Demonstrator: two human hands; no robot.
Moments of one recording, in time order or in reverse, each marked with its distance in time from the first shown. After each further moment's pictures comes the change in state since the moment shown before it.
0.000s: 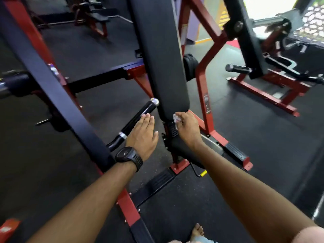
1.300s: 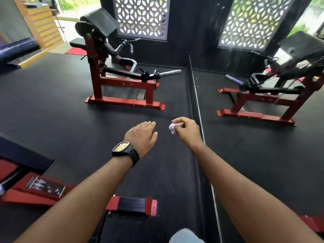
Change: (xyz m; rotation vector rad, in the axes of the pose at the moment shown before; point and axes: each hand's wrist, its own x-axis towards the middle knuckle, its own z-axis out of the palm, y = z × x) left_hand 0.572 0.786 0.343 -0.131 -0.257 0.856; right_hand 0.271 0.677 -0.573 0.215 0.609 0.776
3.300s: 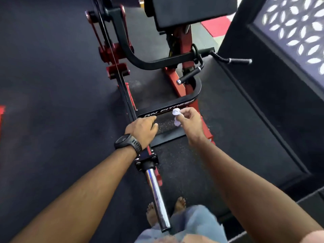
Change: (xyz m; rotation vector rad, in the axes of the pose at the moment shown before) left_hand 1.283 -0.297 0.259 -0.093 0.041 -1.284; right_hand 1.476 0.000 0.267 0.081 -1.018 -0.136
